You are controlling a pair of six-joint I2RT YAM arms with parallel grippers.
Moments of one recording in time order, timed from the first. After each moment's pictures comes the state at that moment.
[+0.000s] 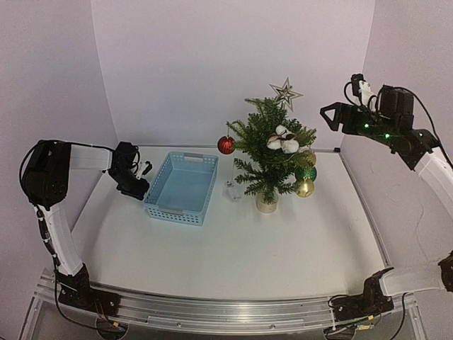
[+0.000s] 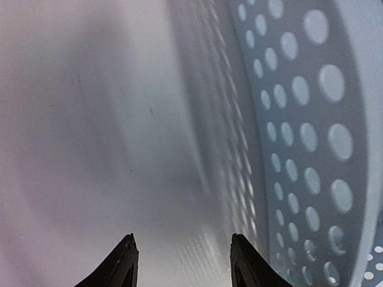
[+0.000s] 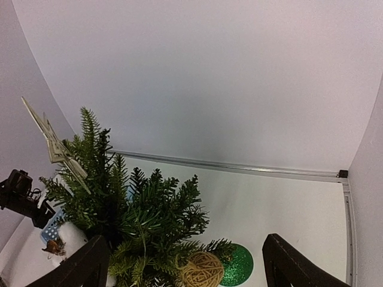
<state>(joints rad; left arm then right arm) -0.20 1.90 1.23 -0.52 0.11 0.14 0.30 1.17 1.35 -0.42 -0.11 0.19</state>
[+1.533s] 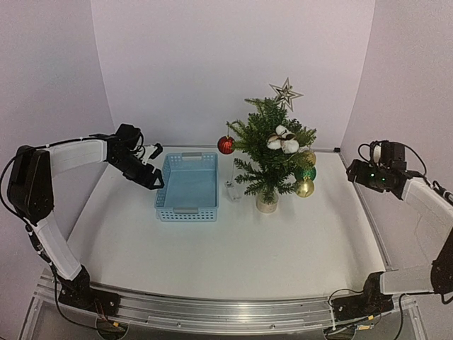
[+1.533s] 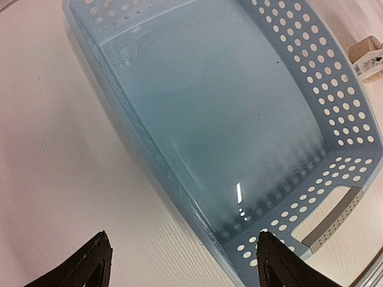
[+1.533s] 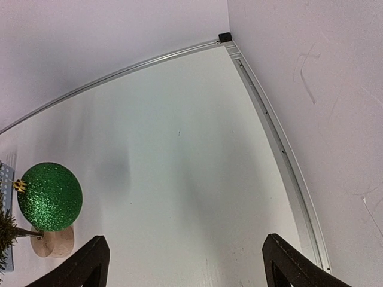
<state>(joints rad) -0.32 1.71 1.28 -0.63 0.23 0.14 -0.07 1.16 0.85 -0.33 -0.03 0.25</state>
